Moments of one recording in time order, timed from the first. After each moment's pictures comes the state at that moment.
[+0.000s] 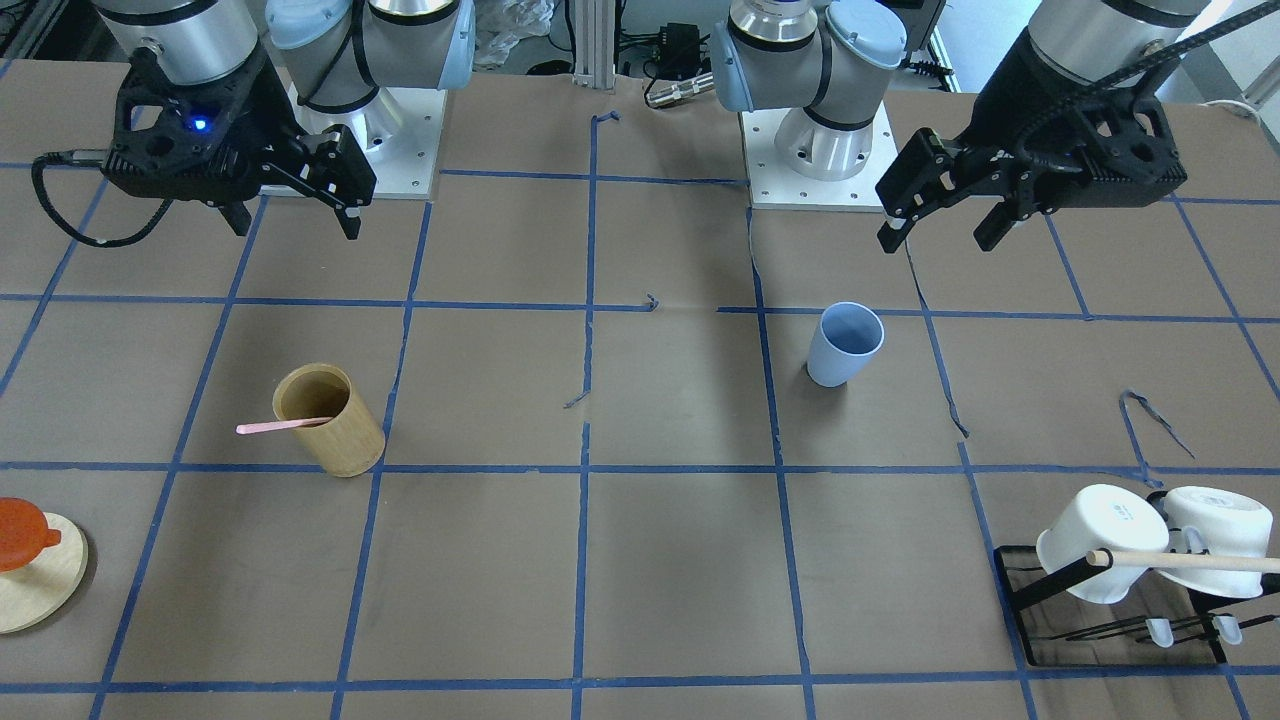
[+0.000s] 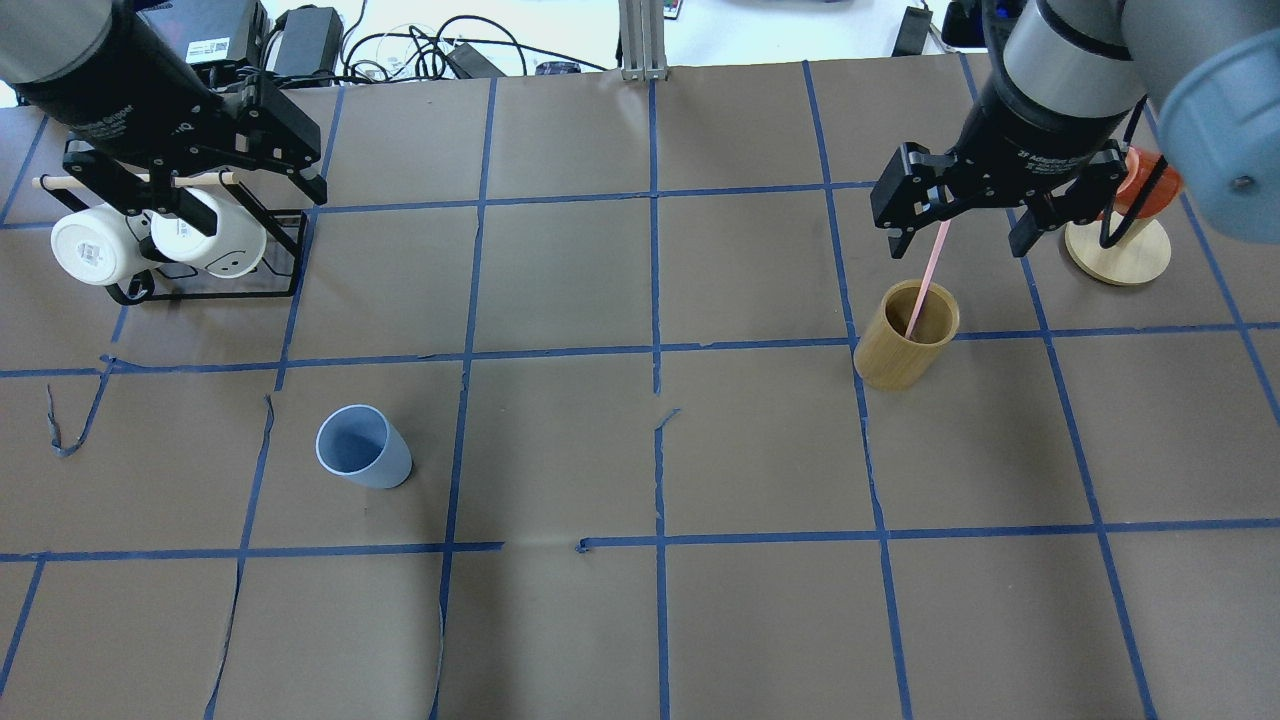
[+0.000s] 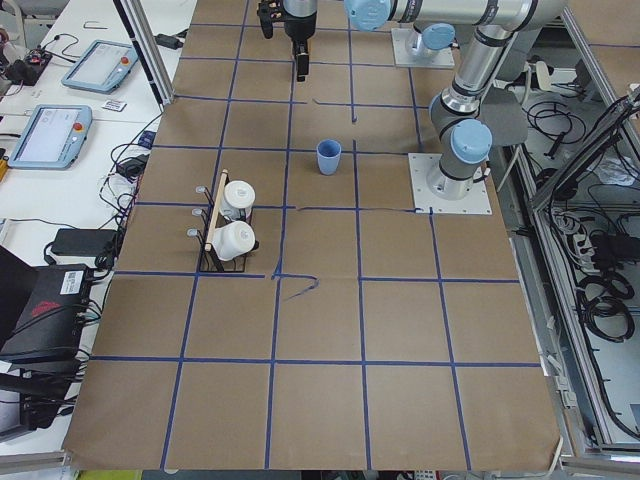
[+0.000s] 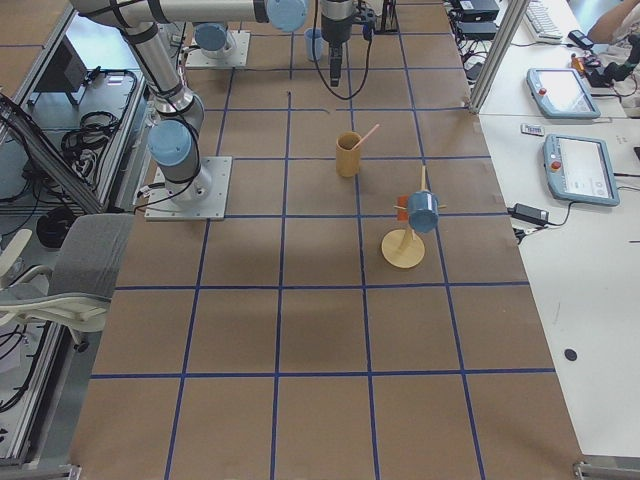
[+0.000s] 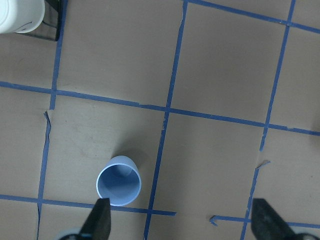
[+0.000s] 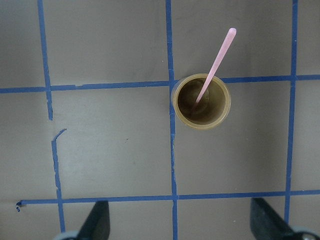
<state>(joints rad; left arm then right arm) -1.42 -1.53 -1.51 -1.63 1.44 -0.02 1.56 -1.64 1.62 -1.57 -1.56 0.02</state>
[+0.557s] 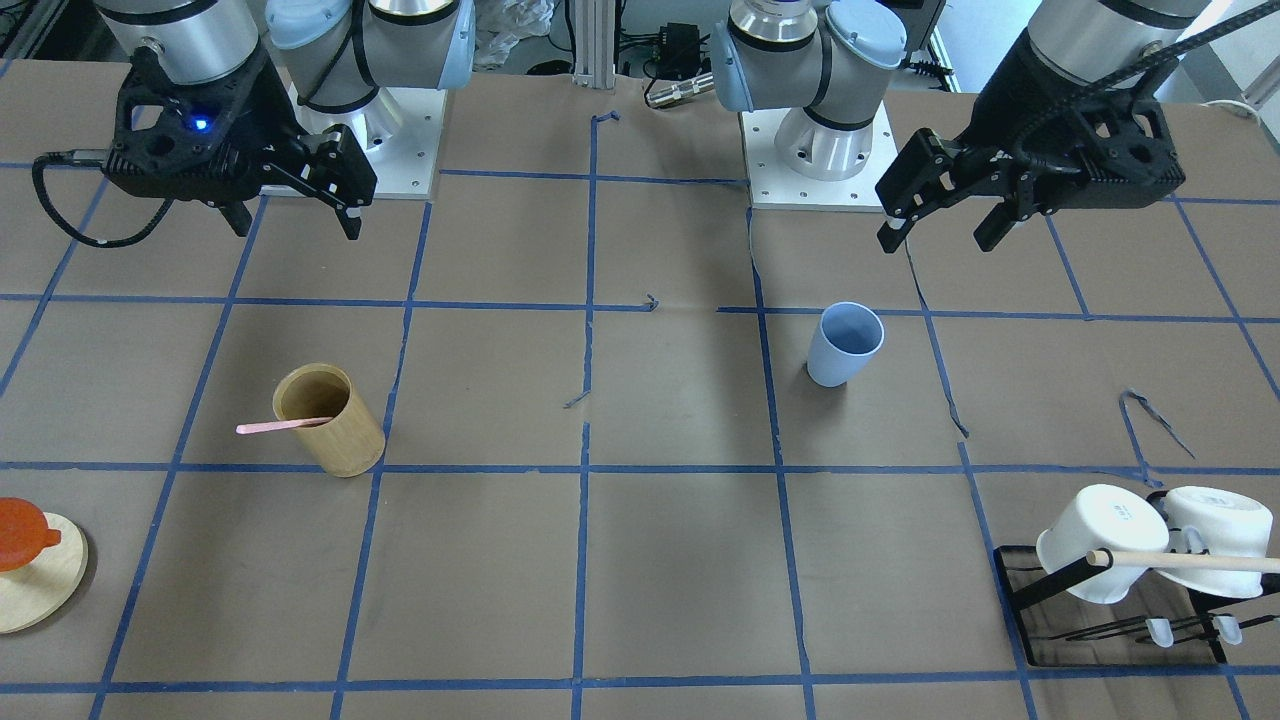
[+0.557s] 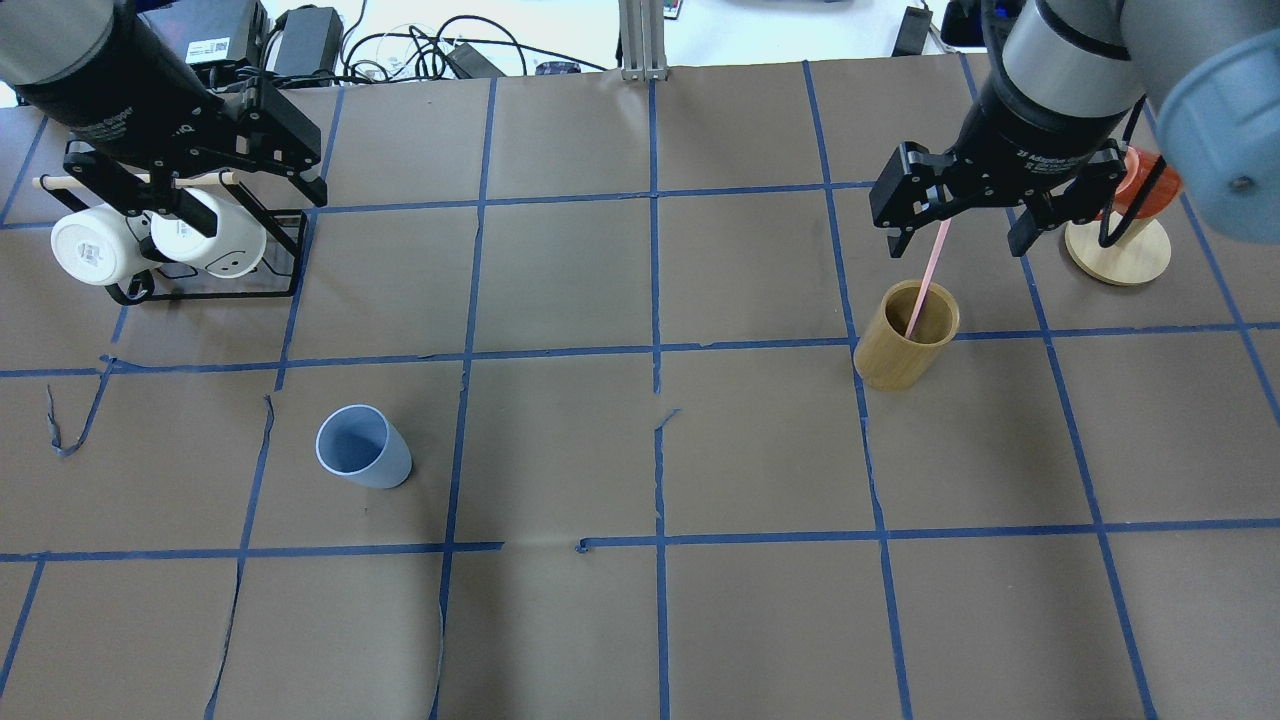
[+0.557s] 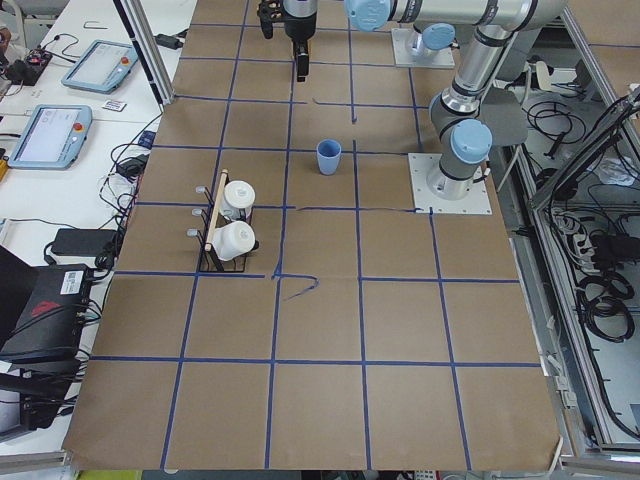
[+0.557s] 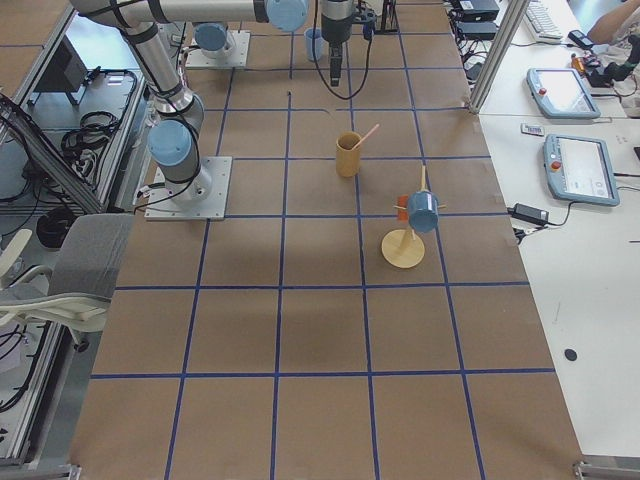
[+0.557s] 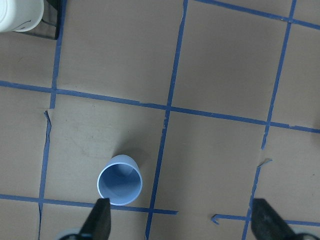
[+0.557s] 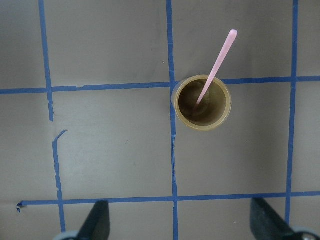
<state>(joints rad) -1.42 -1.53 -1.52 -1.63 1.44 -0.01 1.56 -1.64 1.62 -1.58 -1.55 0.02</state>
